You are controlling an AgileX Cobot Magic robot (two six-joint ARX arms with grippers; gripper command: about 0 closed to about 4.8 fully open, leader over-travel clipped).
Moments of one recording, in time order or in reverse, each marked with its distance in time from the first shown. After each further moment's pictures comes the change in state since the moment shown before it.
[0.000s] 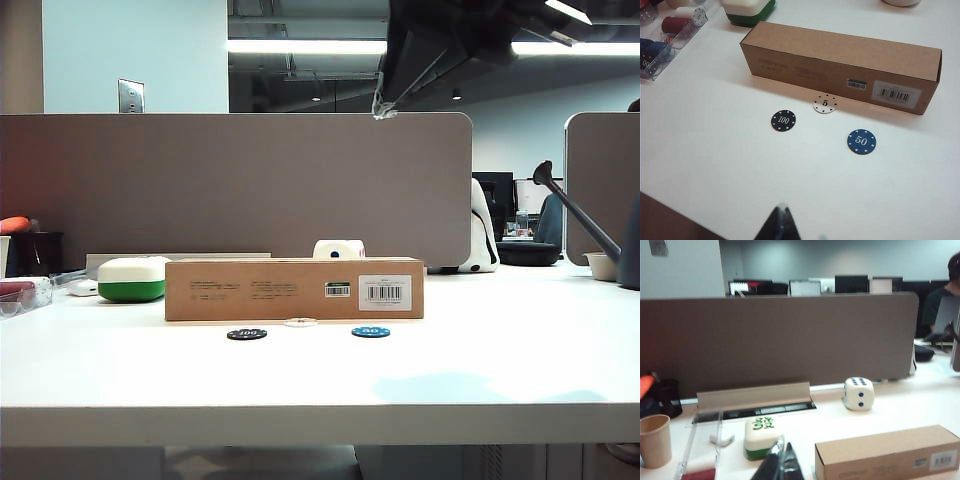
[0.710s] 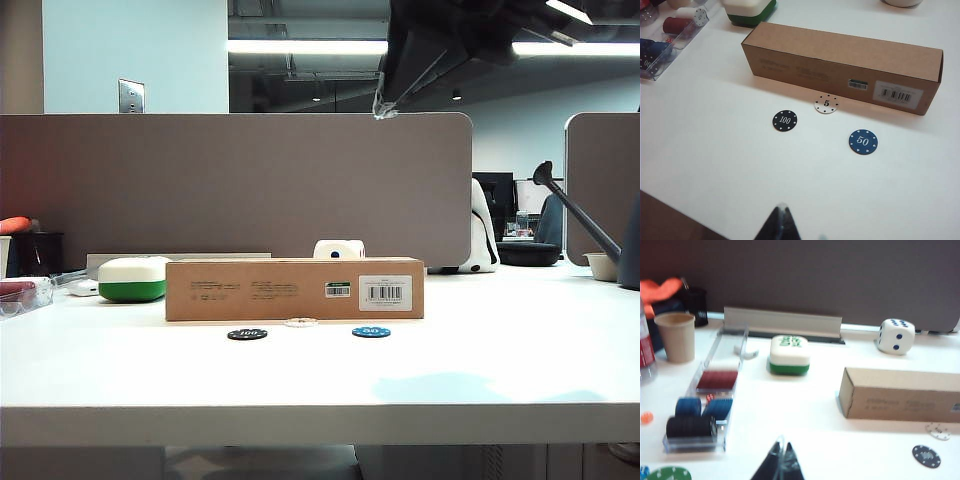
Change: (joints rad) left arm 0.000 -0.114 -0.225 -0.099 -0.148 -0.125; right arm -0.001 0.000 0.000 0.001 0.000 0.000
